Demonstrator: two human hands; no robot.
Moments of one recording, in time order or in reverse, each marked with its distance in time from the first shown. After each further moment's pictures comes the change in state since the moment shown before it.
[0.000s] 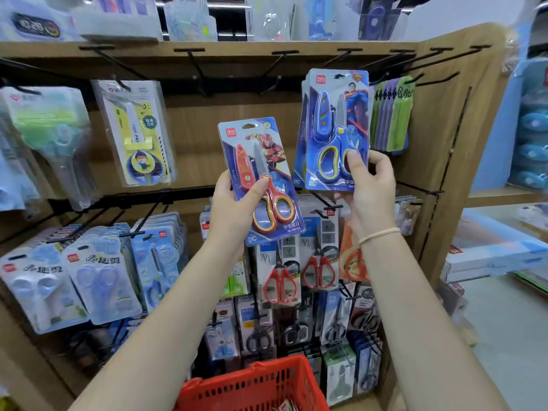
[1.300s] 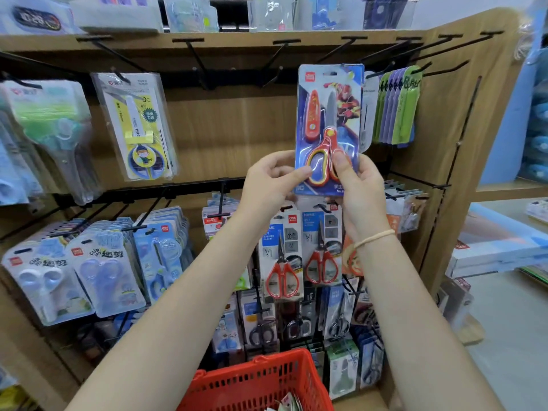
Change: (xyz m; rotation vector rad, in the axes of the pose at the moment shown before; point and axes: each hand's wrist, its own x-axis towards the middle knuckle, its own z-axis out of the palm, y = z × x) left_hand 0.017 0.009 0.039 0.156 -0.209 0.009; right_hand -0.018 0.003 0.005 -0.061 -0.173 0.057
